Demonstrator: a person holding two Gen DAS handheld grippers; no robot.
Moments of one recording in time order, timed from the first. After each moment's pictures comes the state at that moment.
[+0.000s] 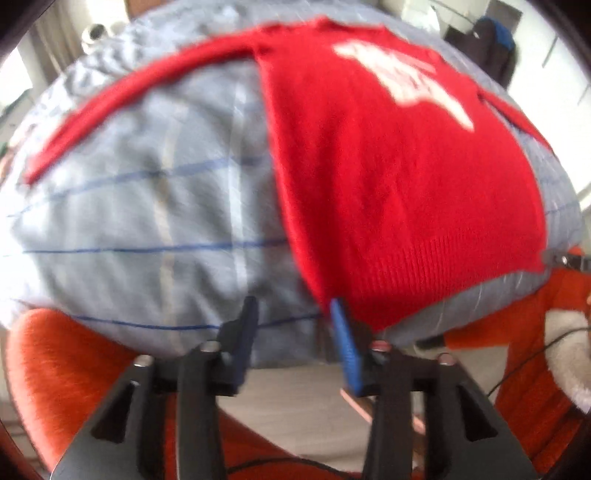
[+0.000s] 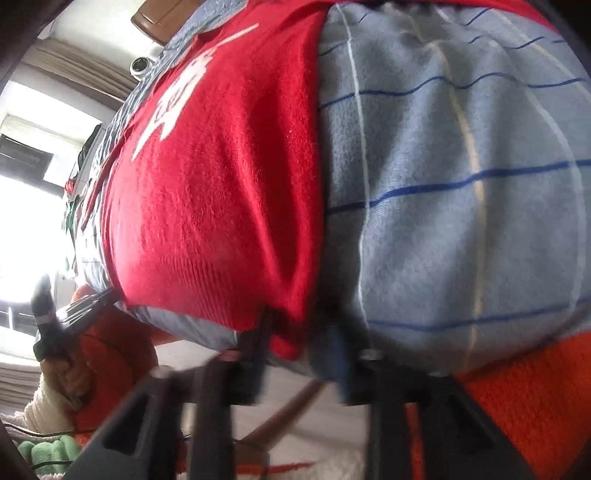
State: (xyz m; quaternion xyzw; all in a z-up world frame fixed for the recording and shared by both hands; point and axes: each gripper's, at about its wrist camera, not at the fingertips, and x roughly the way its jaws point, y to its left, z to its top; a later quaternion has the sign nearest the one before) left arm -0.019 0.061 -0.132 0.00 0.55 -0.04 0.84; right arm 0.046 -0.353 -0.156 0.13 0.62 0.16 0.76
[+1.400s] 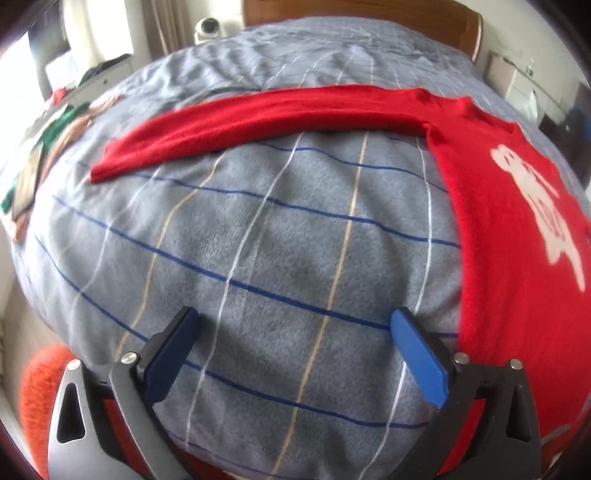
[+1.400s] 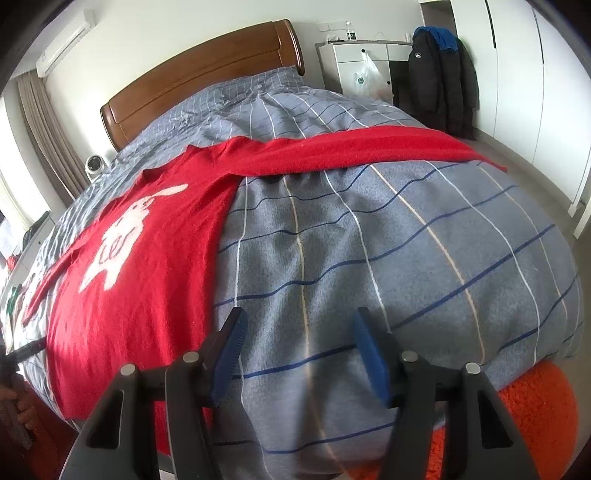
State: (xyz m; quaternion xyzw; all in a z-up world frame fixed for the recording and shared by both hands) left arm 0.040 0.156 -0.151 -0.08 0.48 0.13 0.86; right arm 0.052 -0.389 -0.117 0.11 0.41 -0.01 0.91
